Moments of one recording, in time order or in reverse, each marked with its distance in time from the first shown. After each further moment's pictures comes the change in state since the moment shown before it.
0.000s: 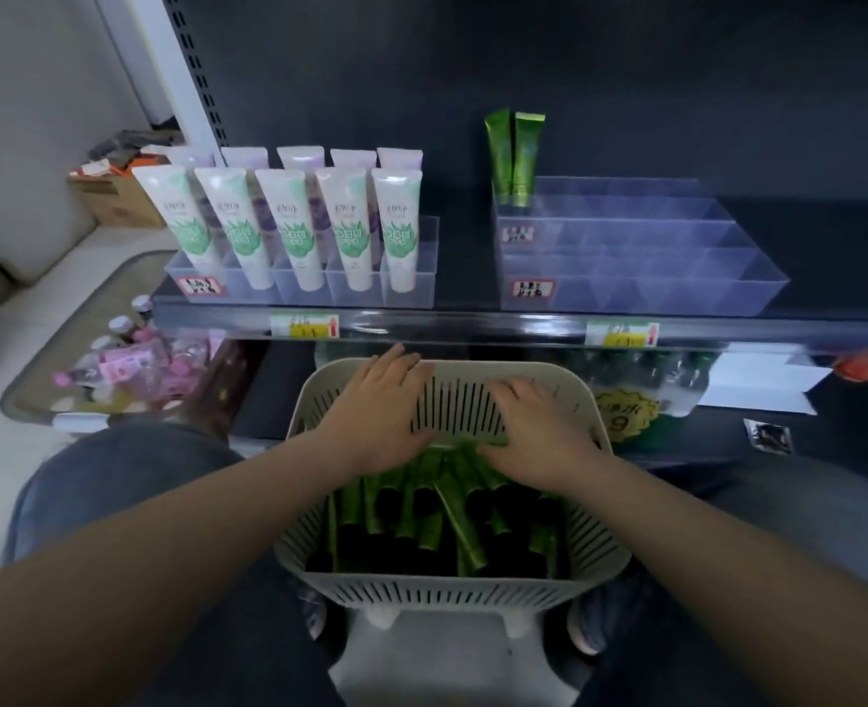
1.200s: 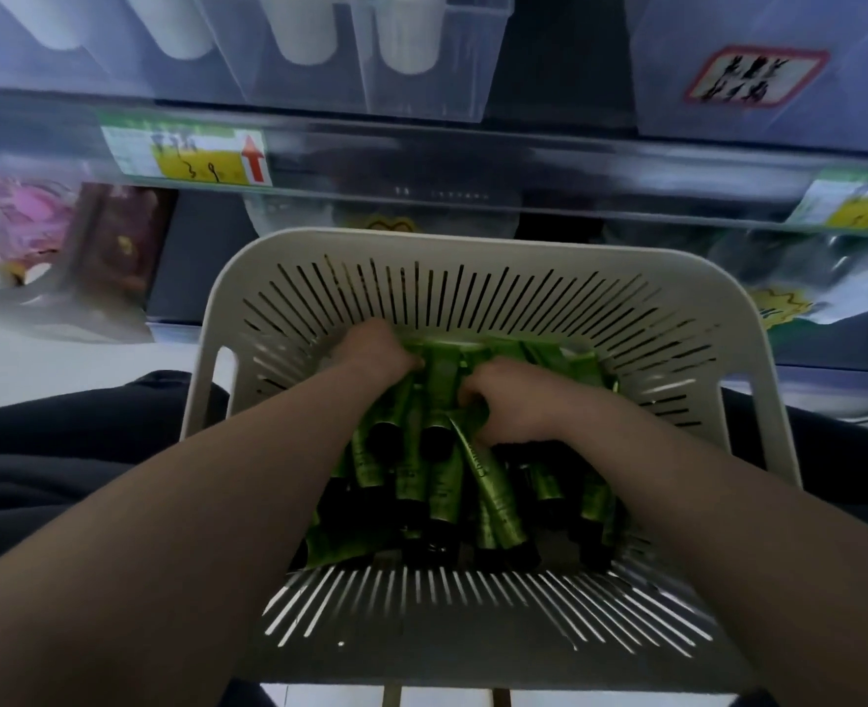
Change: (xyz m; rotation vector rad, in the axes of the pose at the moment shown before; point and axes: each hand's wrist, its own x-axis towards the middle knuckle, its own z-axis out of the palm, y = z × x) left_hand 0.099 -0.064 0.186 -0.591 -0.468 -0.742; right_hand 0.121 0.042 0.138 -0.008 -0.715 -0.056
